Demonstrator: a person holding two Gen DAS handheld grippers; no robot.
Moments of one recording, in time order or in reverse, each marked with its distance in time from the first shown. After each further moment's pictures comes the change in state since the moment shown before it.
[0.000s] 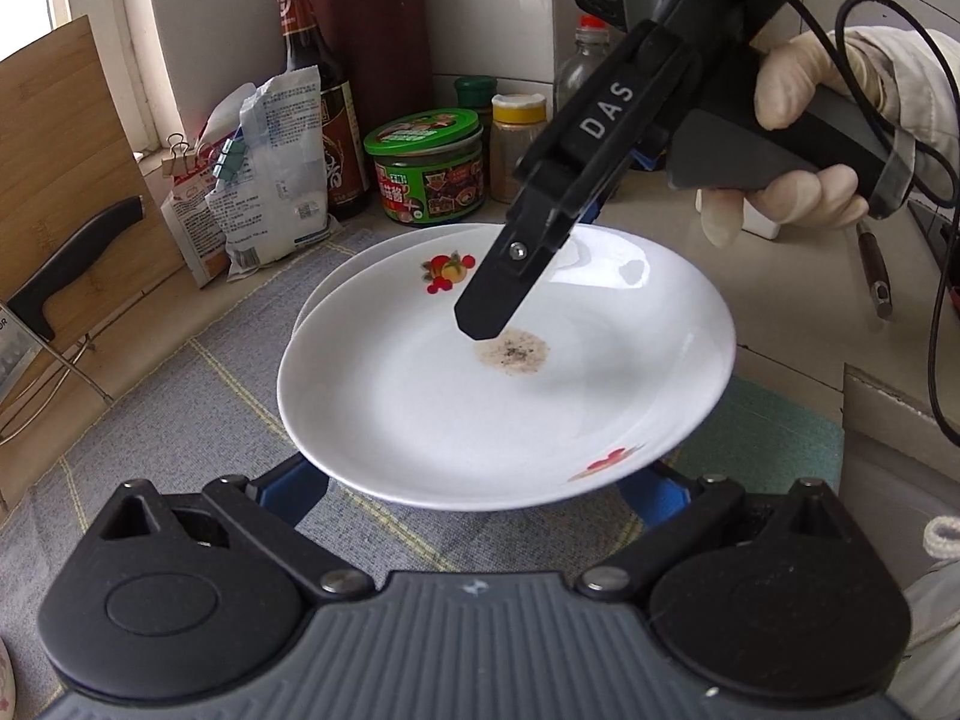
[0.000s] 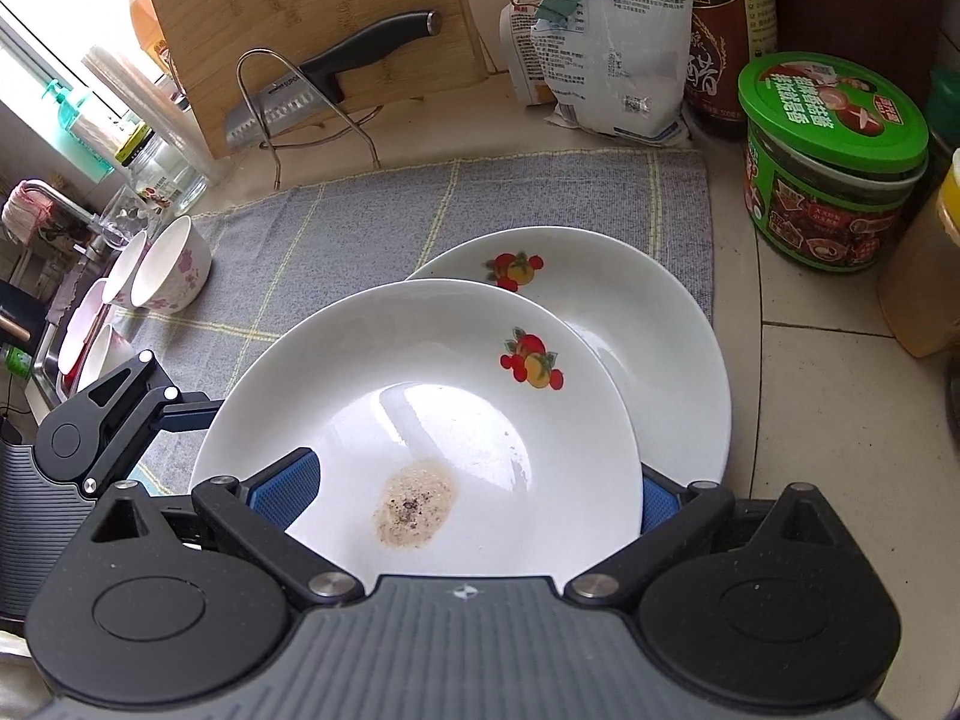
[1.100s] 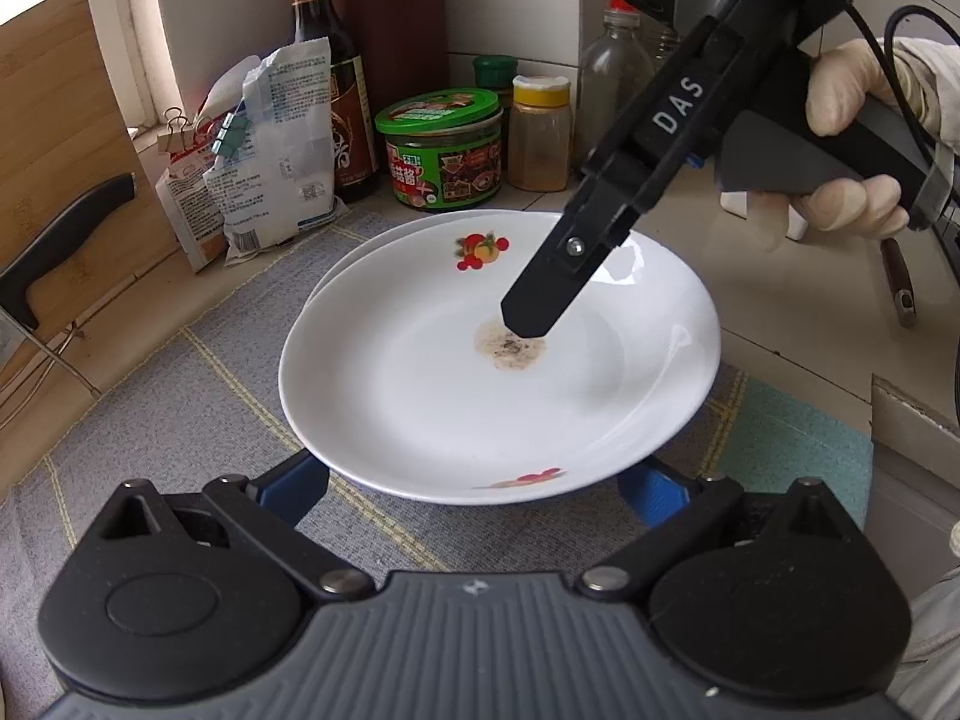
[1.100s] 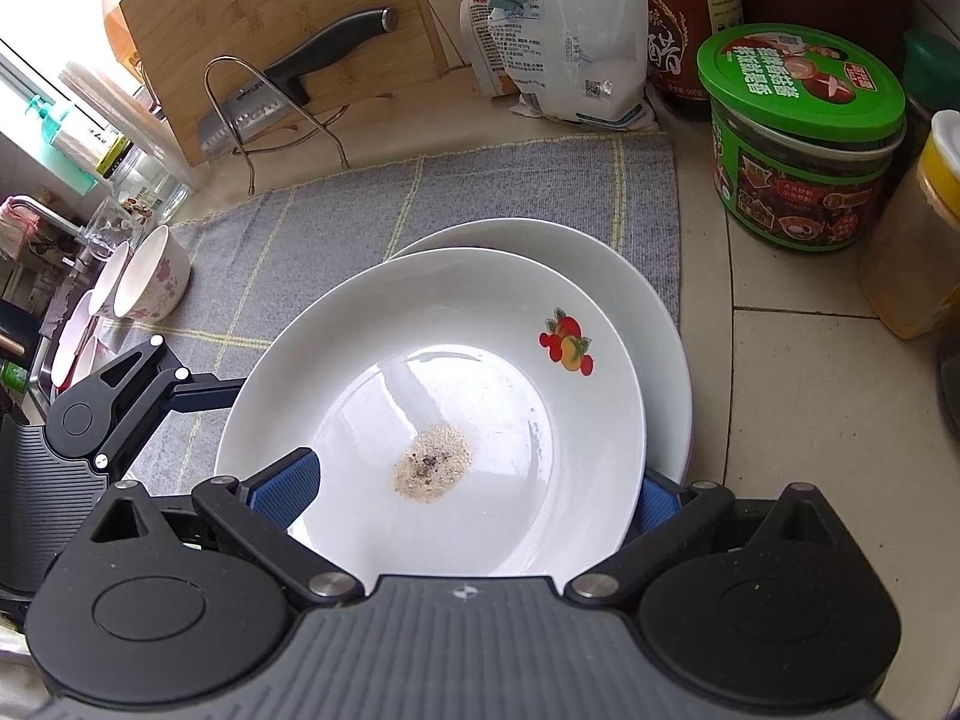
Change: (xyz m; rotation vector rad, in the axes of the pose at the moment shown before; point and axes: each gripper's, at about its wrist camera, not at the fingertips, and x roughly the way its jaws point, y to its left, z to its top) left arm 0.022 0.013 0.007 -0.029 0.029 -0.002; right arm 0.006 -0.017 -0.001 0.032 0.009 -0.005
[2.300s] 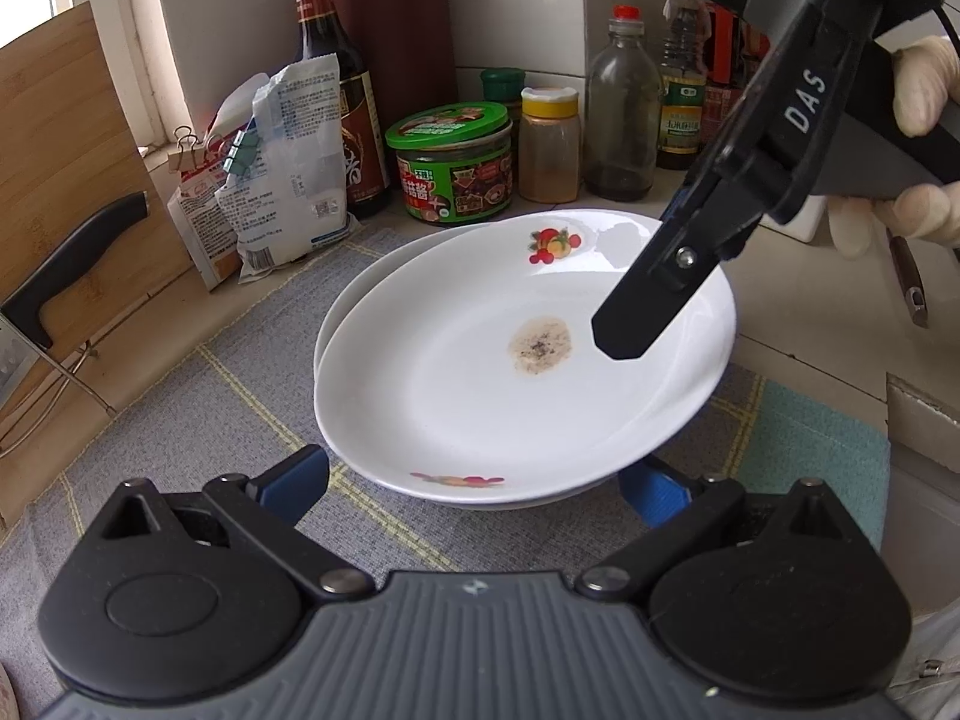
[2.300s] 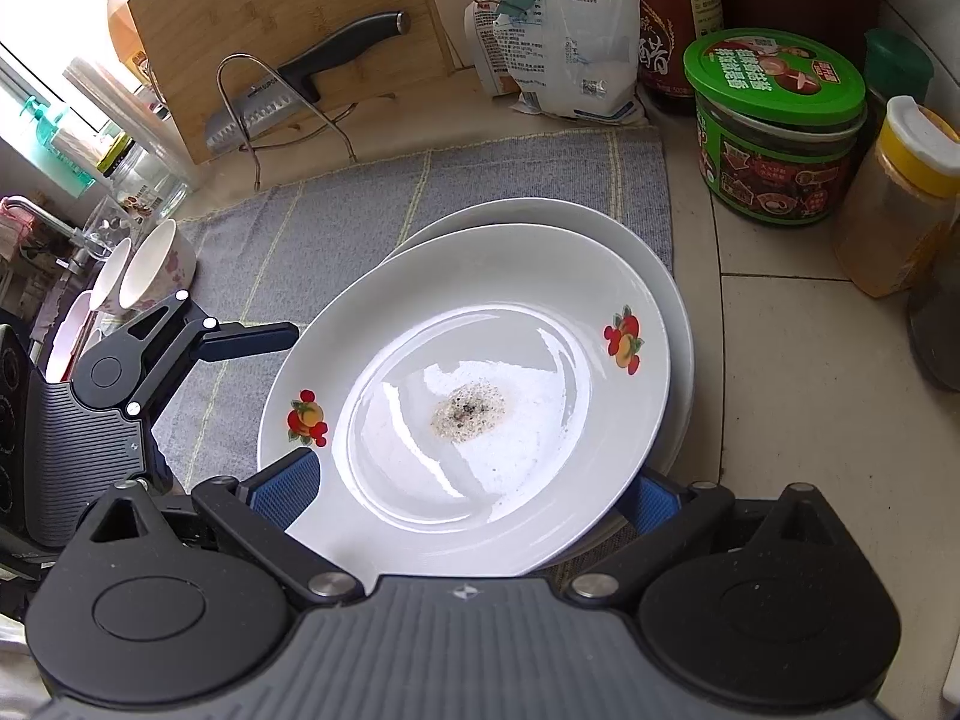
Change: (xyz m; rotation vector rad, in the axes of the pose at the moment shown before) left arm 0.000 0.004 -0.001 0.018 -0.030 0.024; right arm -0.018 0.016 -0.021 0.012 -0.016 -0.041
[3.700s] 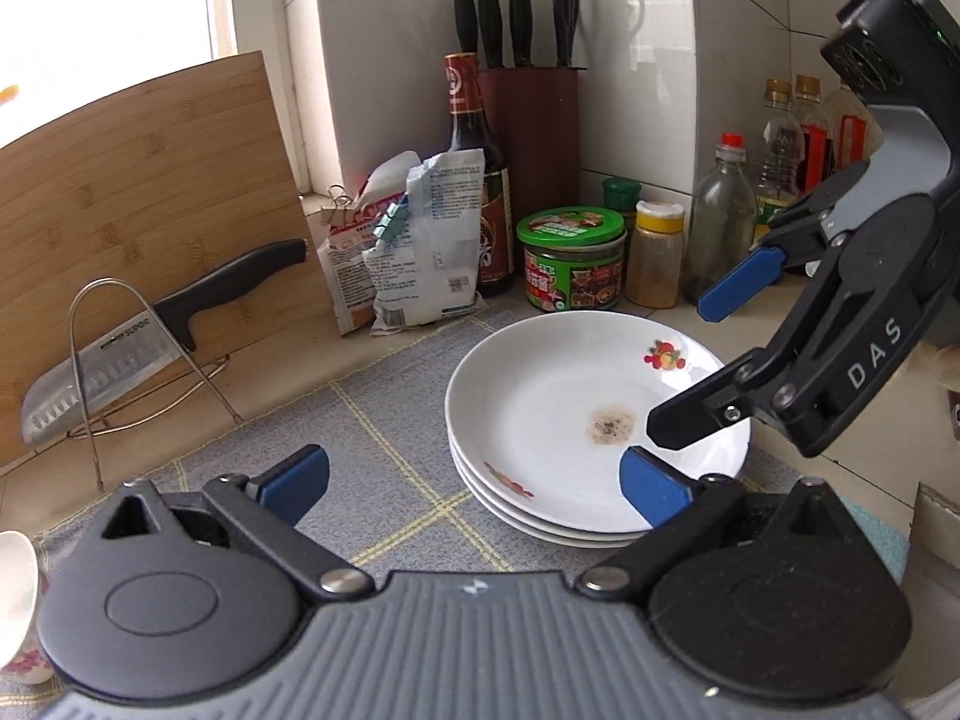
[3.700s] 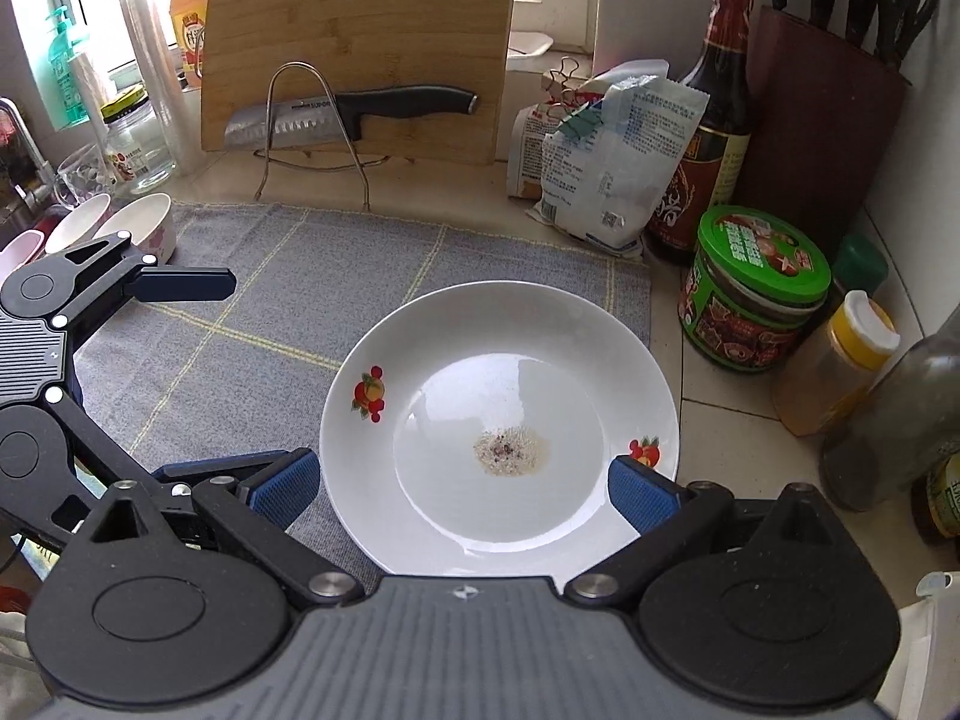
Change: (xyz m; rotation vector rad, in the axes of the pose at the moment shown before) left arm -0.053 0.019 -0.010 -0.169 -0.172 0.204; right arm -0.013 0.065 -0.018 -0.268 -0.202 -0.259
